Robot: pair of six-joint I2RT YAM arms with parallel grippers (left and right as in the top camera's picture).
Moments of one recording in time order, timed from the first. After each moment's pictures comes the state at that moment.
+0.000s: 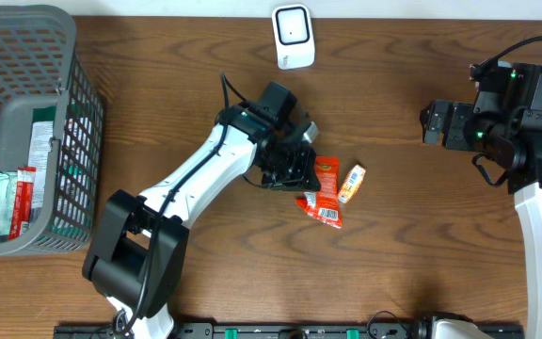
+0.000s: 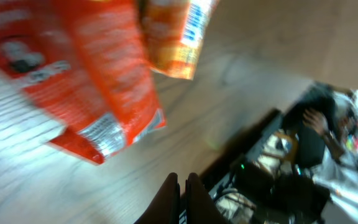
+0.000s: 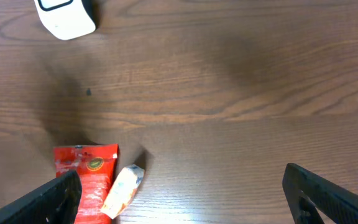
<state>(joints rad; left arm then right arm) -0.55 1.87 1.38 -0.84 0.76 -0.41 -0.10 1.33 1.37 -0.93 -0.16 0.06</state>
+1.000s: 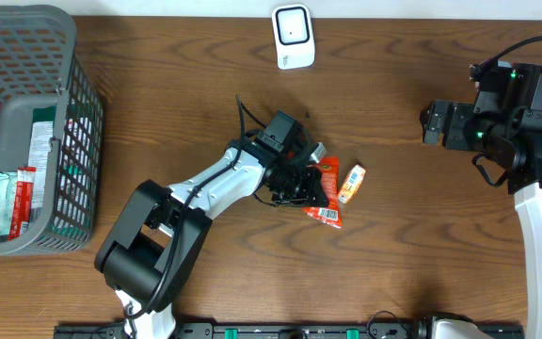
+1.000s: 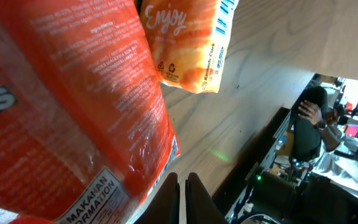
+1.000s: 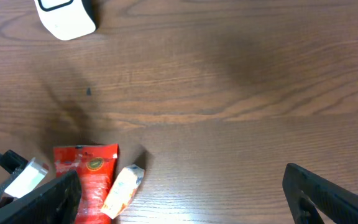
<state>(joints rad) -0.60 1.91 1.17 -0.48 0.81 -0.47 -0.10 1.33 1.37 -0.93 -0.16 0.06</state>
